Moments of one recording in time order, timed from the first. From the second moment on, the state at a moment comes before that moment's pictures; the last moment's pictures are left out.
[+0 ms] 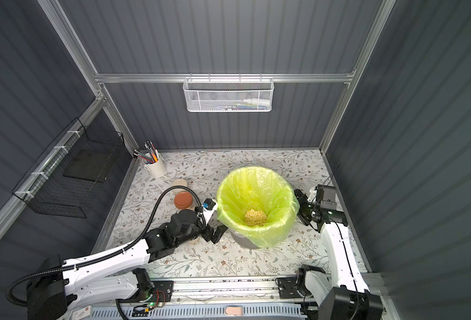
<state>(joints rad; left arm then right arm) -1.01 1.10 0.61 0.04 -0.10 -0.13 -0.17 1.02 0.76 -0.61 -0.47 0.72</state>
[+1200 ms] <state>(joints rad) -0.80 1.29 0.72 0.10 -0.32 -0.08 0.01 1.57 1.13 -0.47 -0.47 0.76</state>
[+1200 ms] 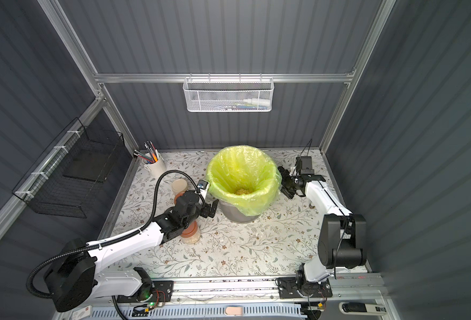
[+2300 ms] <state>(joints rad) -0.77 1.12 0.74 -0.14 -0.35 -0.02 -0.13 1.15 0.83 -0.75 -0.33 0.46</state>
